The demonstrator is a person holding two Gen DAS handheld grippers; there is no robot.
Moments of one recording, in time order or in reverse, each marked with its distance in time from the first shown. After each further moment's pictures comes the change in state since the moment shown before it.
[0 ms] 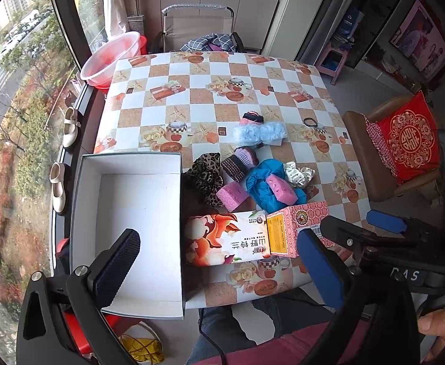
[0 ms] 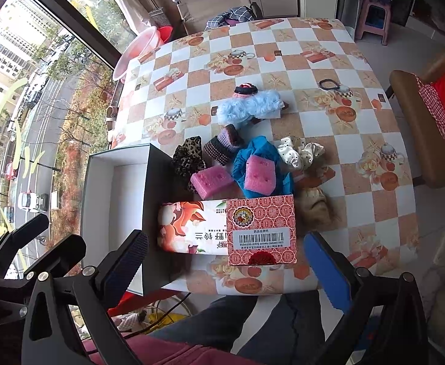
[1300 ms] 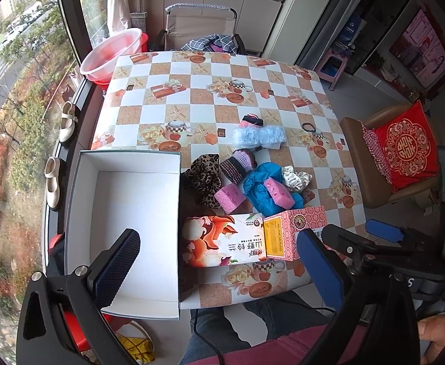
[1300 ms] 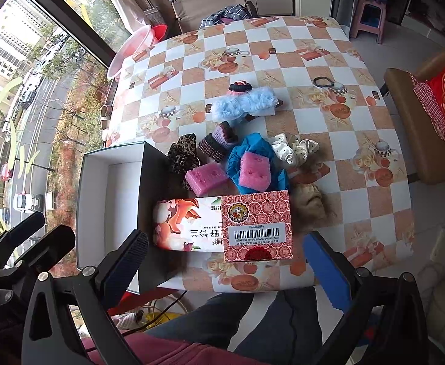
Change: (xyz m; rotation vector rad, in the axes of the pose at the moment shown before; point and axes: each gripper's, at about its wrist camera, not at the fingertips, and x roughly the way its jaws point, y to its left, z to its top) left arm 0.000 0.004 0.001 0.006 -0.004 -0.010; right arm -0.001 -0.001 -0.004 0.006 0.002 -0.017
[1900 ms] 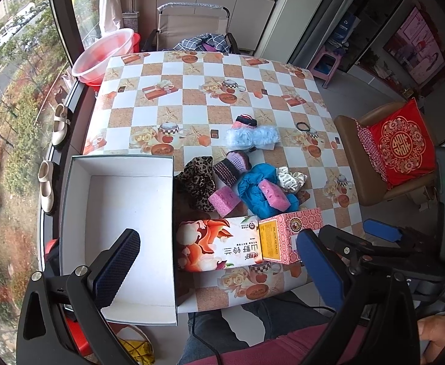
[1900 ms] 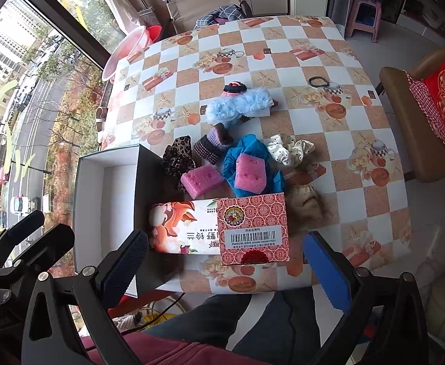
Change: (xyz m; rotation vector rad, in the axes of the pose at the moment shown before) left arm 0.003 -0.015 0.003 0.017 0.000 -0.029; right arm 0.000 -0.004 0.005 0.014 0.003 -0.019
